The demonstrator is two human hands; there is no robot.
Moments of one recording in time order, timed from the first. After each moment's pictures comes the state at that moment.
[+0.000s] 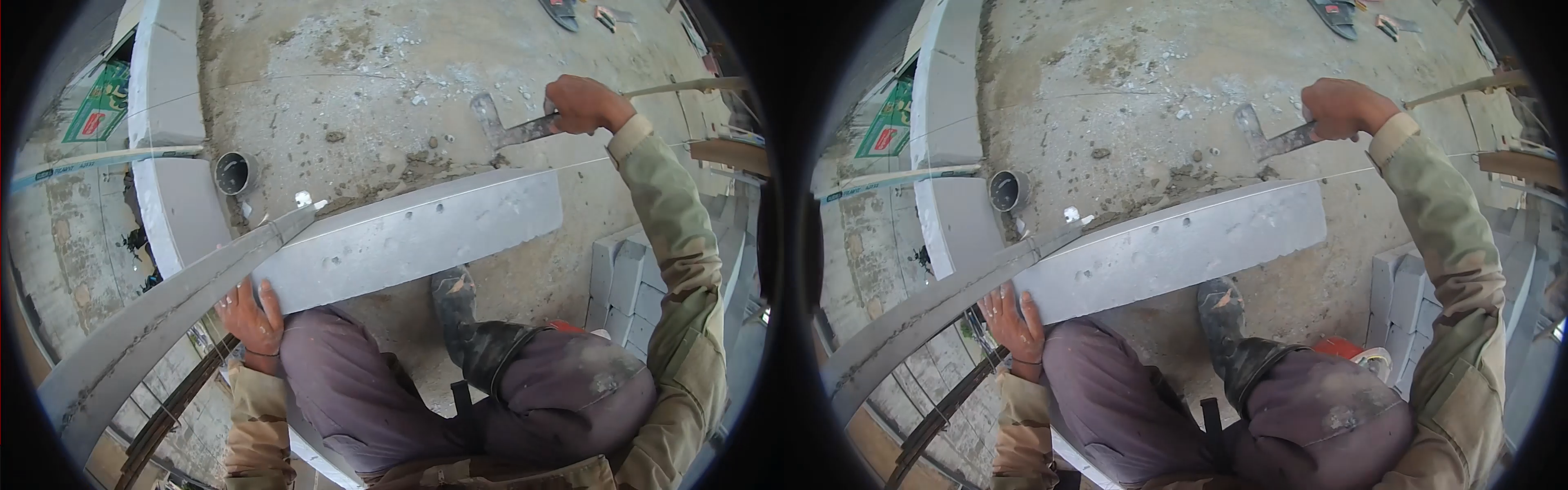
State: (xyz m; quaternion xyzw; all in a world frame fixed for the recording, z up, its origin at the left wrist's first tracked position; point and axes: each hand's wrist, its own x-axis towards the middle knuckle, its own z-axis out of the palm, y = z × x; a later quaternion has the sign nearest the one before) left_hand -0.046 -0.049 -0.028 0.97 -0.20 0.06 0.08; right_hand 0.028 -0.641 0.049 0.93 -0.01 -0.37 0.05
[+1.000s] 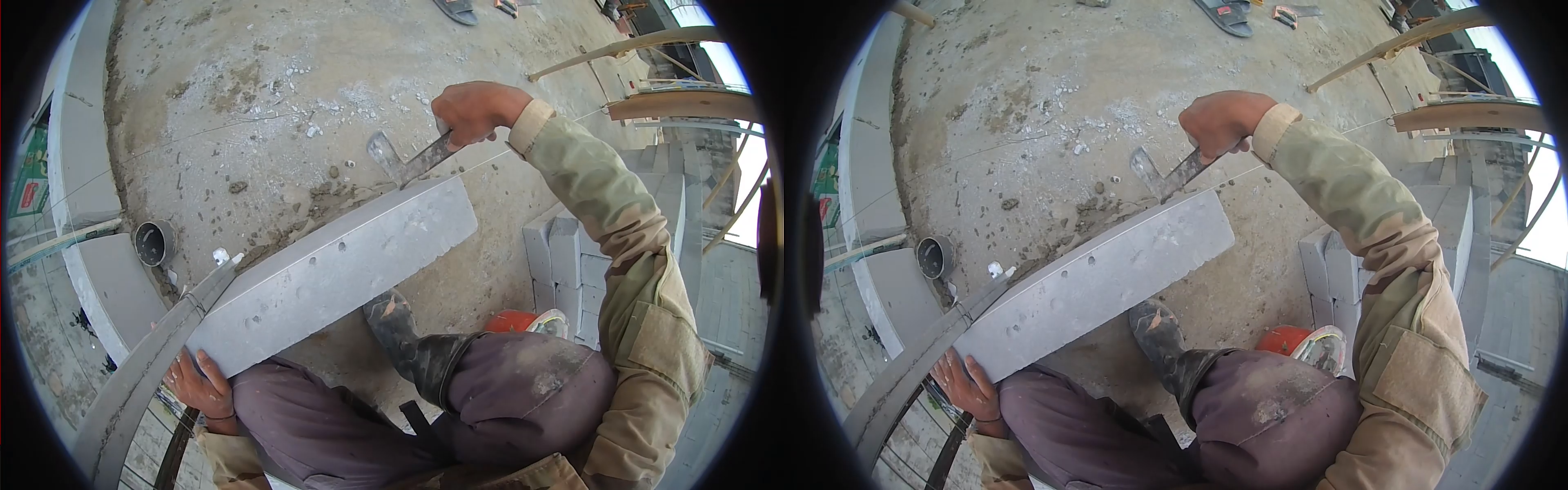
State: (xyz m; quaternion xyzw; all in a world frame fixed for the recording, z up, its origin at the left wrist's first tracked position) left_hand -0.044 -0.039 -0.038 0.97 -0.21 0.08 0.05; right_hand 0.032 -0.624 0.059 0.87 -0.01 -0.49 0.01
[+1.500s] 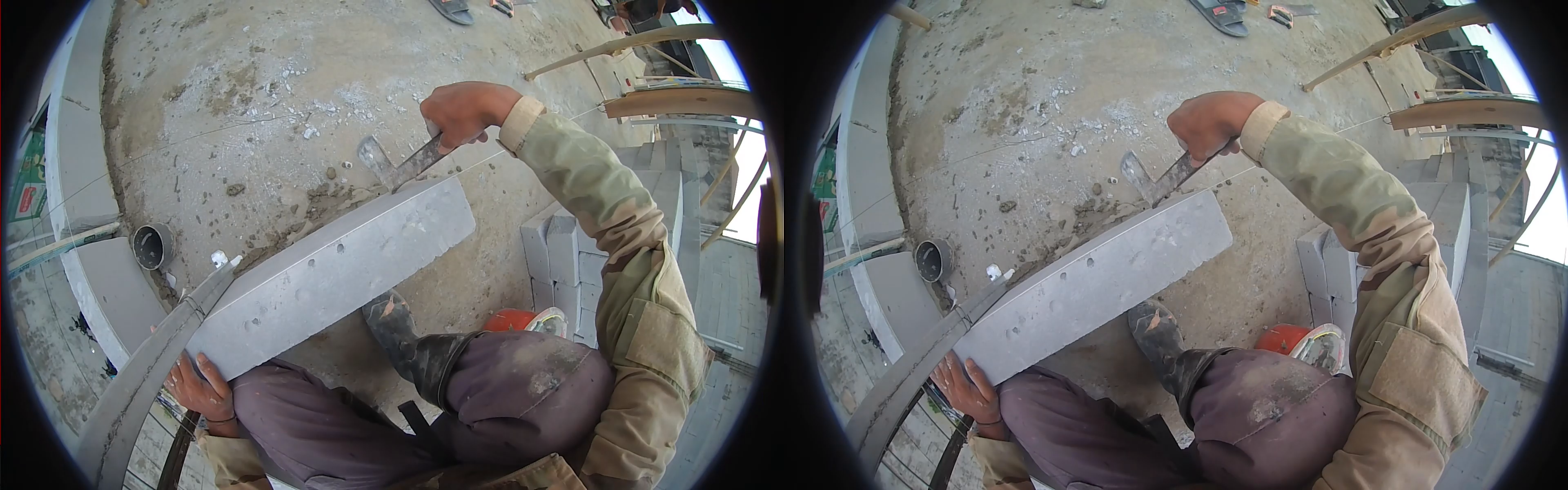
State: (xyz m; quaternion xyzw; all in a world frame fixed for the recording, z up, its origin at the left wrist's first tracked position) left_hand -0.044 -0.037 -0.040 0.97 -0.21 0.08 0.05; right_hand 0.037 -0.614 0.060 0.87 0.00 -0.50 0.00
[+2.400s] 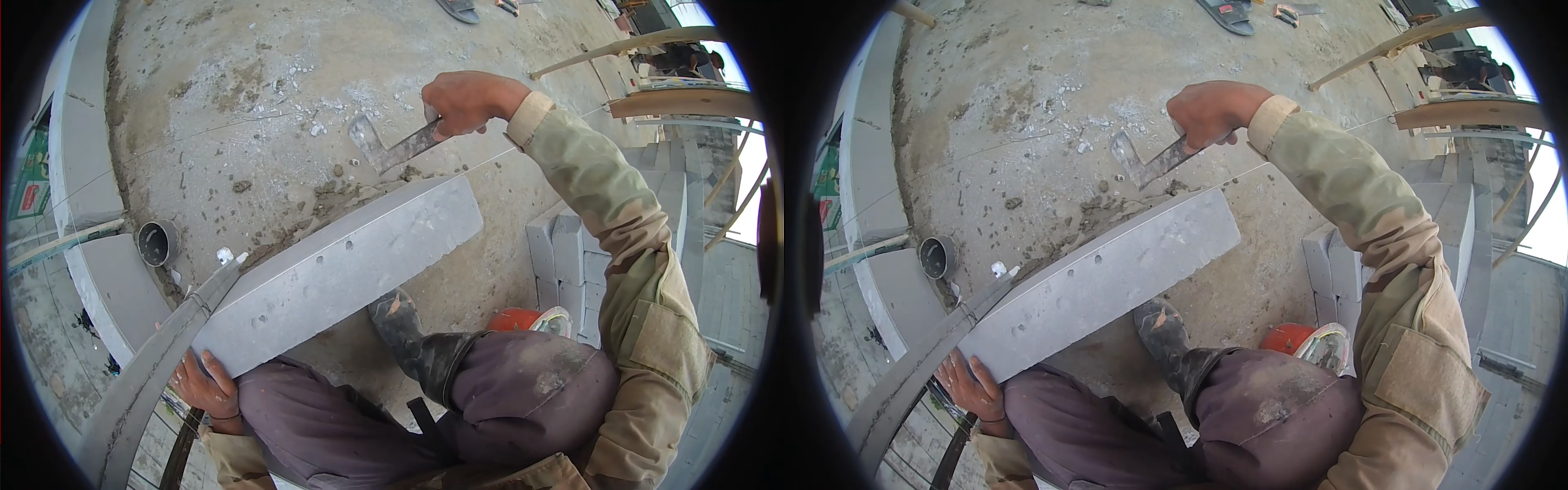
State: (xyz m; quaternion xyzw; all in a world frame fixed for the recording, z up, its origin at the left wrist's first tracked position) left_hand -0.044 -0.037 -0.042 0.97 -0.21 0.07 0.05; right_hand 0.044 -0.608 0.064 0.90 -0.02 -0.43 -0.03
